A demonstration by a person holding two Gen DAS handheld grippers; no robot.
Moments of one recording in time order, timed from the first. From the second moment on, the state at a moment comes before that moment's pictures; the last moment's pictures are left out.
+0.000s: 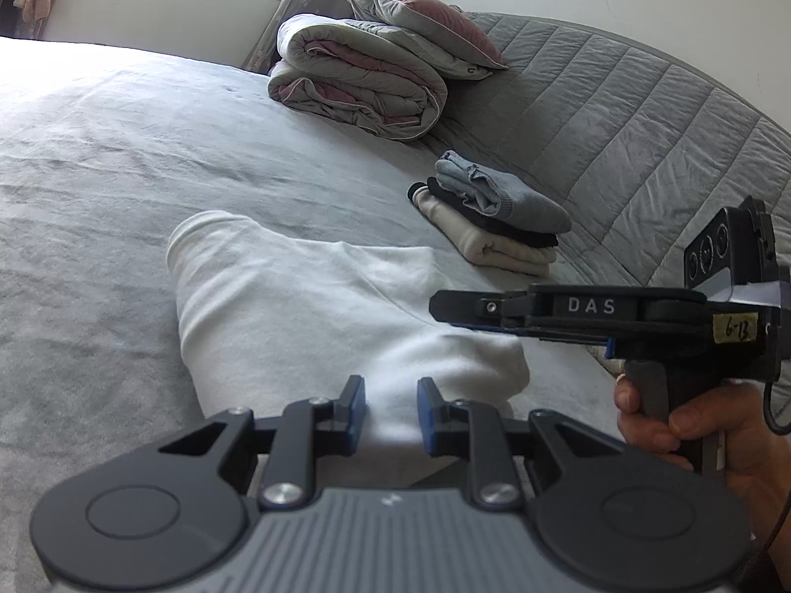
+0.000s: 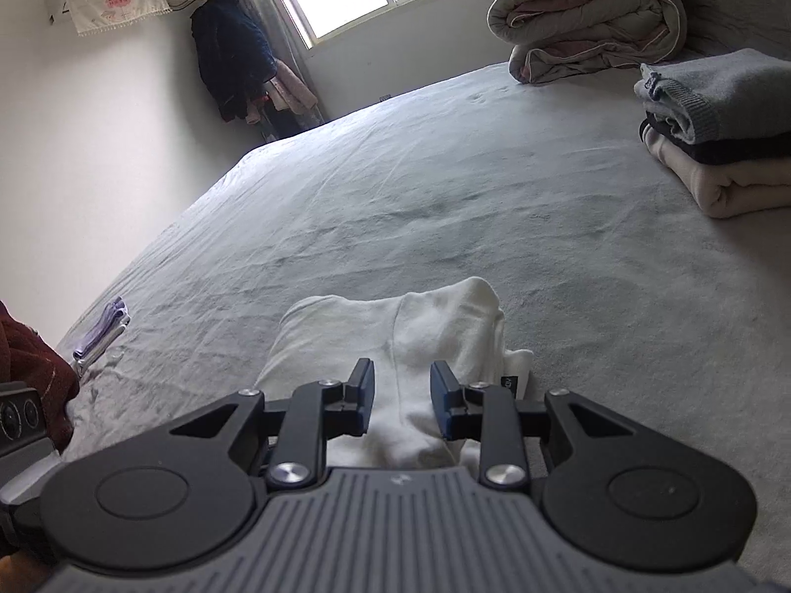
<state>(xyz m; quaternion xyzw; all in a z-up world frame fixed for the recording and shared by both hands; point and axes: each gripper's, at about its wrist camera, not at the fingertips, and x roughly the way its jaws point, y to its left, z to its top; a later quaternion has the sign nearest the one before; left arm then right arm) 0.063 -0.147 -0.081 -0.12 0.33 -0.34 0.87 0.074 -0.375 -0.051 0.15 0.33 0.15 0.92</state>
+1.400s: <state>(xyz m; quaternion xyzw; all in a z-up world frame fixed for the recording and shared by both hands) 0.164 -0.122 -0.067 -0.13 0.29 -0.25 0.91 0.048 -0.372 -0.052 0.08 0.31 0.21 0.92</state>
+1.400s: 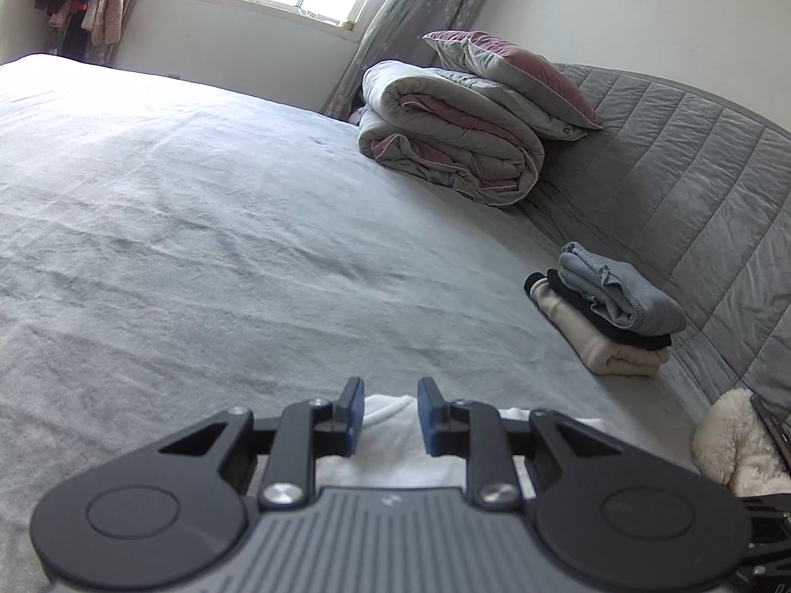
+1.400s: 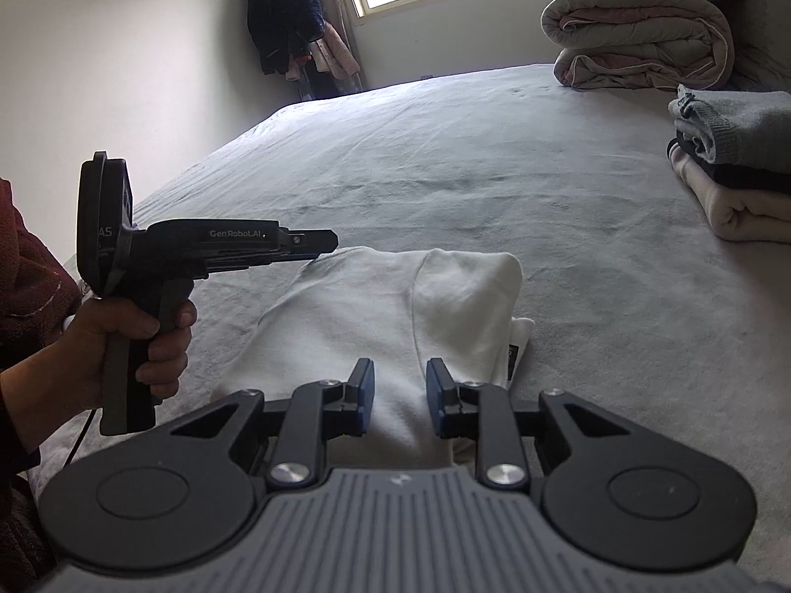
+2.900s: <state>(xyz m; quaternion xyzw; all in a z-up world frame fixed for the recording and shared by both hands) 0.054 -0.116 -0.067 -0.11 0.36 -0.25 0.89 0.042 -0.380 -0.057 0.13 0.35 0.09 0.92</state>
